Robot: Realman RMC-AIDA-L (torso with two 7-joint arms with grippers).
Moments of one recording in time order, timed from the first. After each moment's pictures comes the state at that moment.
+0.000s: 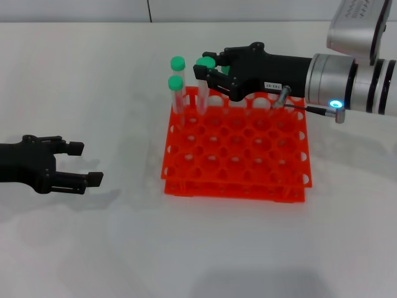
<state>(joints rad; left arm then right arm) -0.39 -2.00 0.75 0.95 2.16 1.68 -1.63 0.66 2.03 -1.62 -0.69 -1.11 -0.92 1.30</state>
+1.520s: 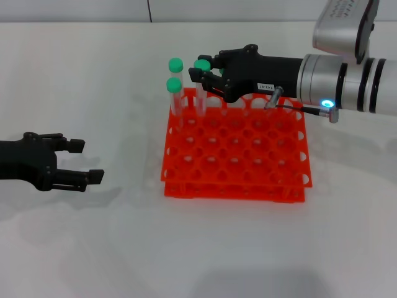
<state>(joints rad) -0.40 -2.00 0.75 0.95 2.16 1.67 -1.63 0.68 2.03 -1.66 -0.68 -1.11 -0.87 1.33</state>
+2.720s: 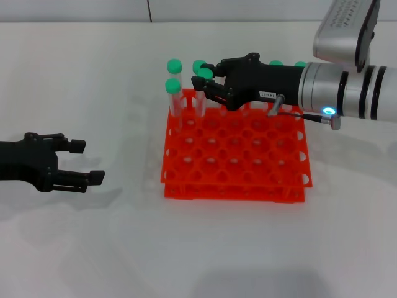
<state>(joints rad) -0.40 -2.00 0.75 0.95 2.16 1.68 -1.62 0.67 2.03 -1.68 -0.68 -1.11 -0.87 1.32</state>
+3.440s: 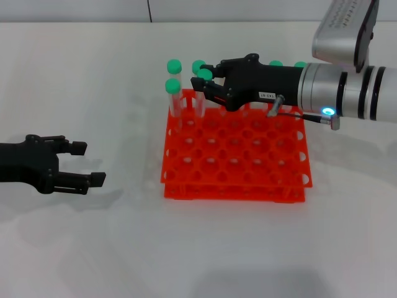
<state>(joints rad) -0.40 -2.00 0.75 0.94 2.16 1.68 -1.61 0.67 2.03 -1.68 -0.67 -1.11 -0.87 1.32</state>
